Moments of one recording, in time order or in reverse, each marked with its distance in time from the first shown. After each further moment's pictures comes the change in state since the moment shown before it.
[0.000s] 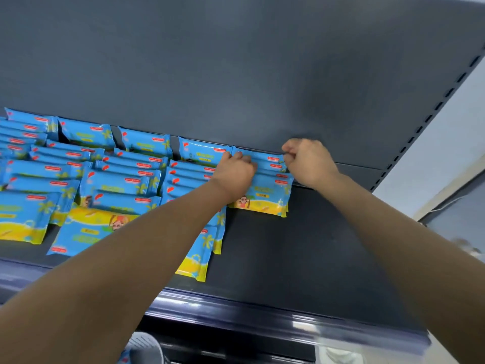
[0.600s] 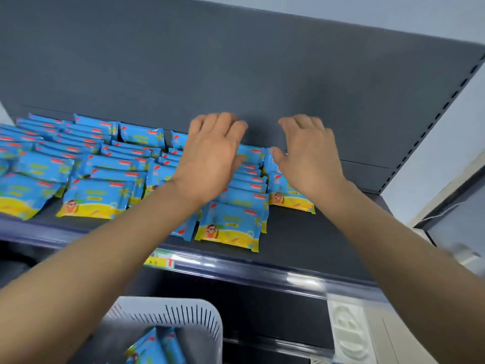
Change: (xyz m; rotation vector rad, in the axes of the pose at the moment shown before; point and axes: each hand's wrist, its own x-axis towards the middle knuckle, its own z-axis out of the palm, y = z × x) left_hand -0.187 -0.080 -0.107 -0.105 0.625 -0.058; right_hand -0.098 -0.164 -0.049 -0.189 0.287 -0.154
